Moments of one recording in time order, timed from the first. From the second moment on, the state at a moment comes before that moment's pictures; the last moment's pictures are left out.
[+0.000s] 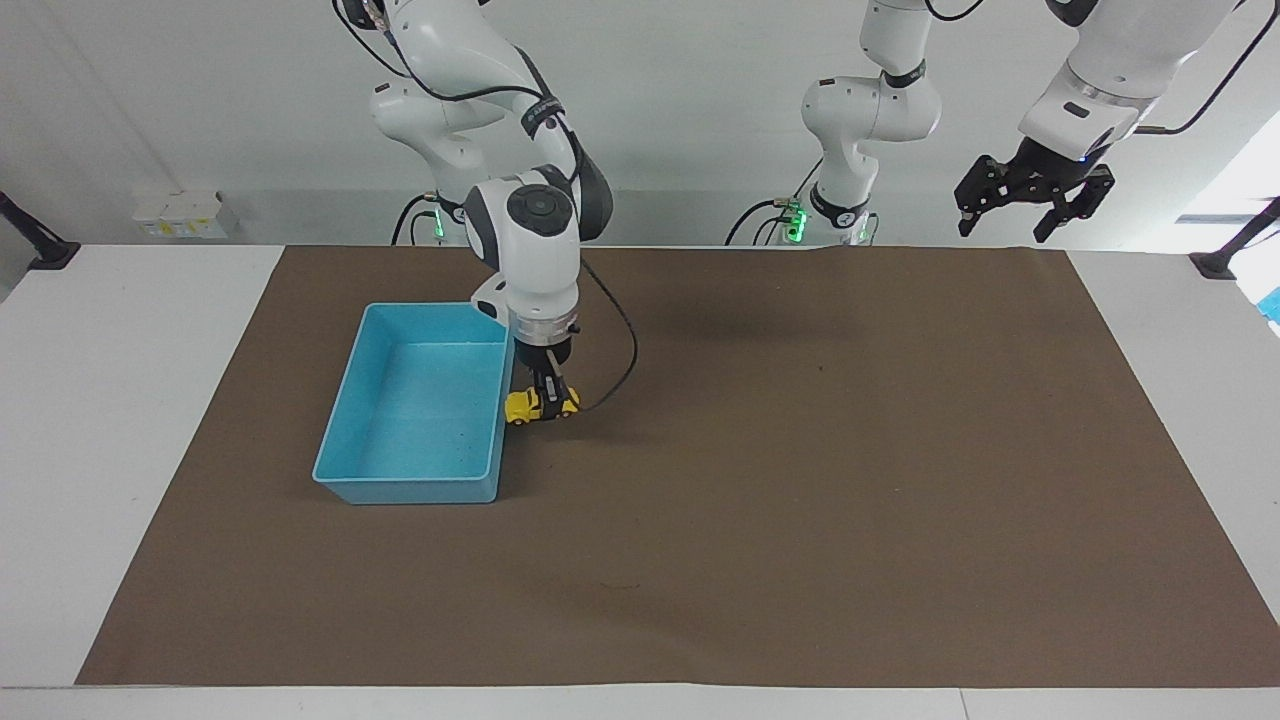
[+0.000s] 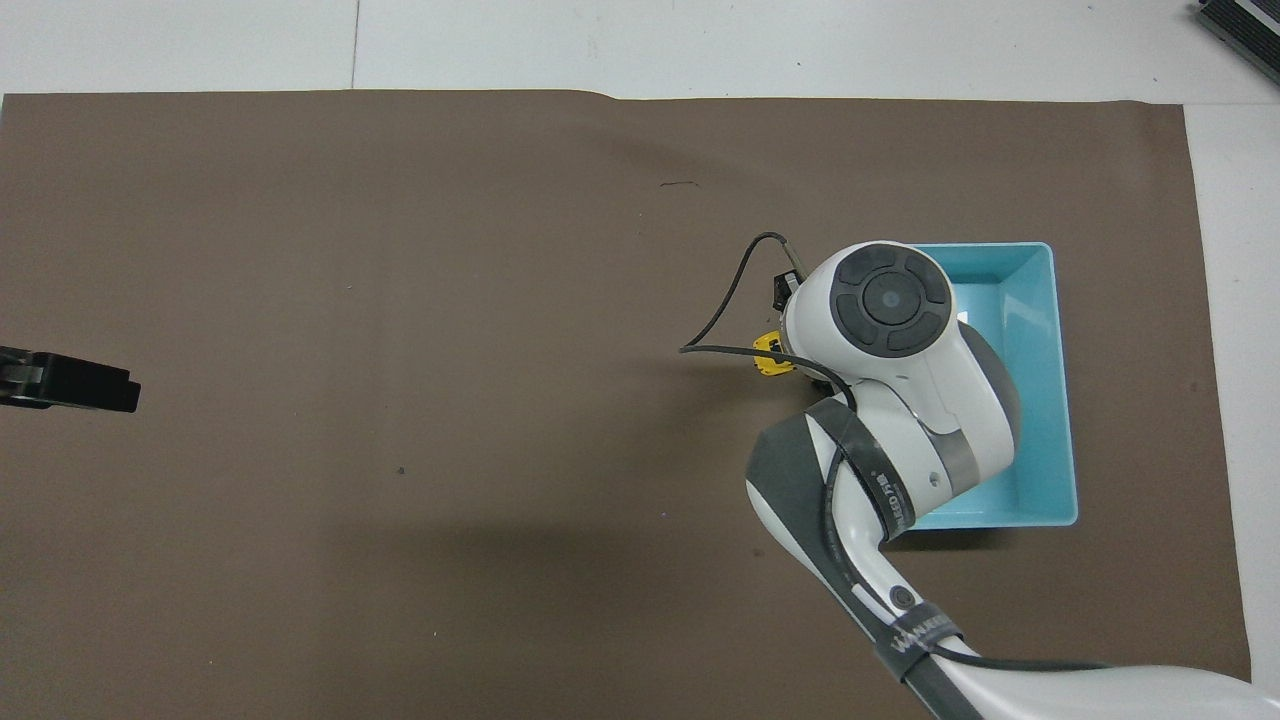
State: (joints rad) left arm -0.17 -0.13 0.10 -1.64 0.00 1.48 0.08; right arm 0.31 0.15 0.08 -1.87 -0.15 2.05 1.47
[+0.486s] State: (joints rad) left arm -0.17 -0.13 0.10 -1.64 0.00 1.48 0.08; right arm 0.19 0.10 0.08 -1.88 -0.03 1.97 0.89
